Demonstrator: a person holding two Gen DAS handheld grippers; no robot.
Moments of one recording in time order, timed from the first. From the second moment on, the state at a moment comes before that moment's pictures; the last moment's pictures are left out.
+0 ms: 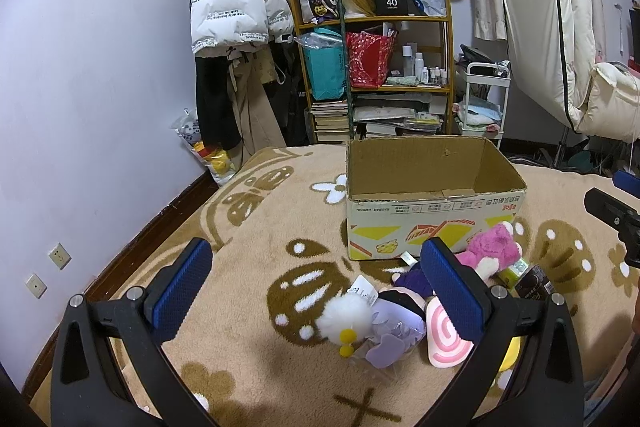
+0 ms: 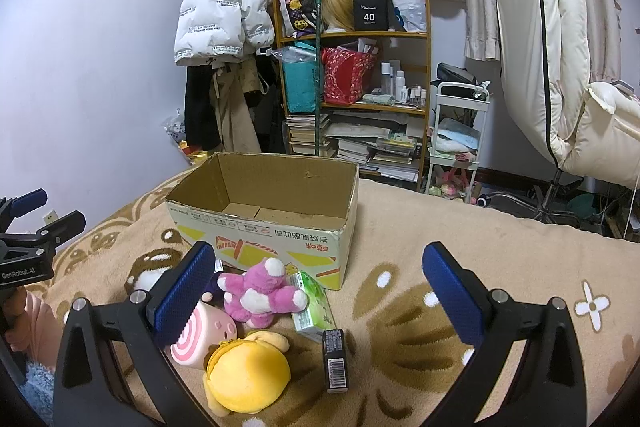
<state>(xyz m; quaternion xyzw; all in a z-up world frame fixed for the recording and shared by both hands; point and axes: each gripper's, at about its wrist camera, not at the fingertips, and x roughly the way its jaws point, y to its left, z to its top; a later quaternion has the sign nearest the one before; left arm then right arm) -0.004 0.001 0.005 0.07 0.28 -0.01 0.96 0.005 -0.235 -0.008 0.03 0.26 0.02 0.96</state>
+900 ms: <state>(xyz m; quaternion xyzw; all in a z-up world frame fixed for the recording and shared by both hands) 0.002 0.001 -0.001 0.08 0.29 -0.01 0.95 0.005 -0.234 -0.008 0.03 0.27 0.02 0.96</state>
